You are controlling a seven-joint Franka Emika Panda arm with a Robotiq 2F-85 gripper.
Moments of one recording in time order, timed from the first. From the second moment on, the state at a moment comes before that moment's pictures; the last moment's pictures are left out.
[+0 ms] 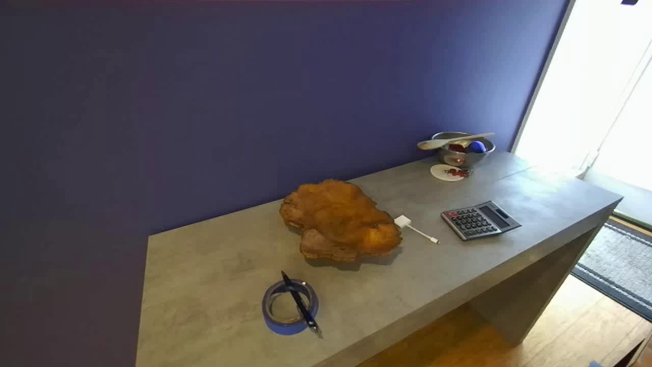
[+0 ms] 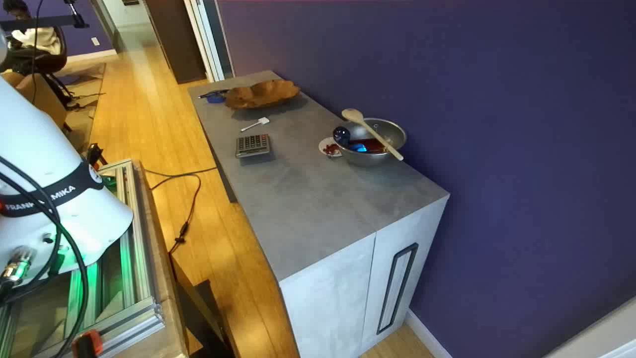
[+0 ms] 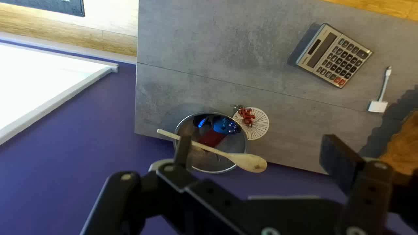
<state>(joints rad) -0.01 -0.76 -0.02 -2.48 -0.12 1.91 -0.11</state>
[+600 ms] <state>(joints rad) 0.00 -0.75 -0.05 -2.50 -0.05 1.94 -0.13</state>
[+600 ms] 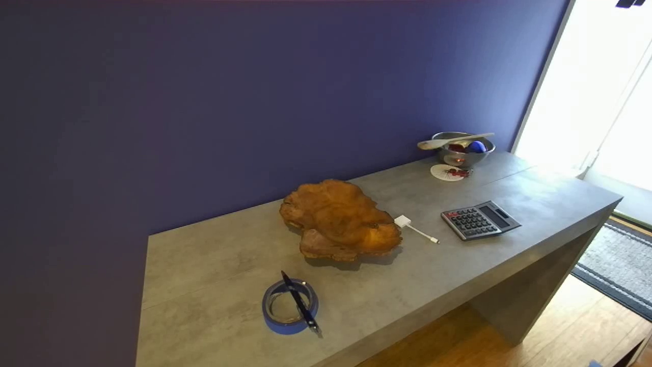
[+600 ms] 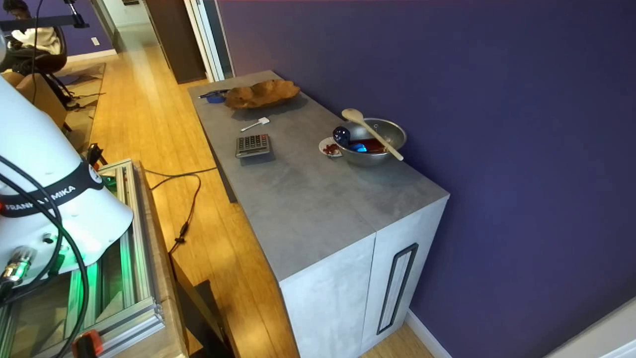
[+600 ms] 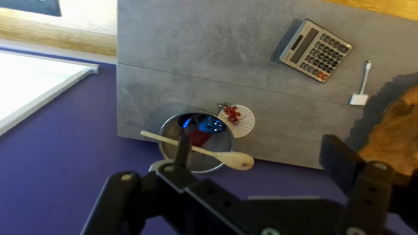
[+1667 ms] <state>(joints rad) 0.20 -0.22 -0.41 -2.78 0.66 2.25 -0.80</state>
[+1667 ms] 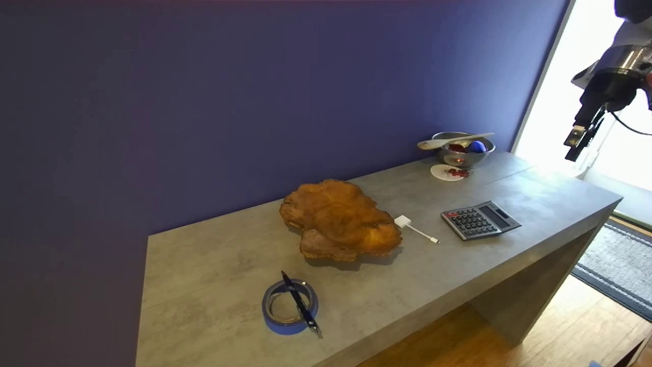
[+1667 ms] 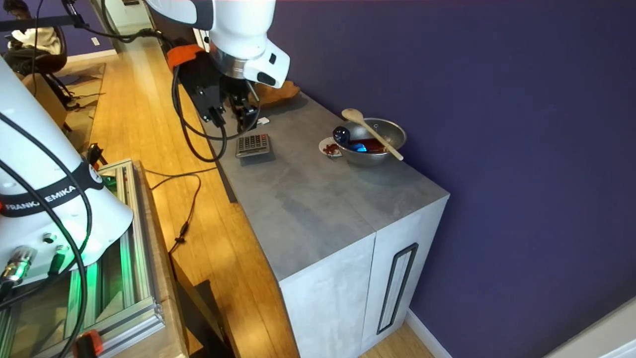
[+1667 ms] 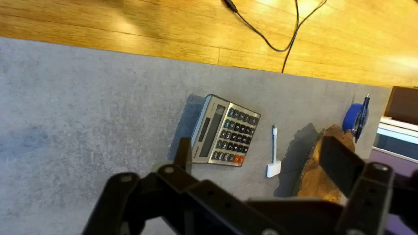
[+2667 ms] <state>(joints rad) 0.03 0.32 -0.20 -2.59 1.12 2.10 -1.28</state>
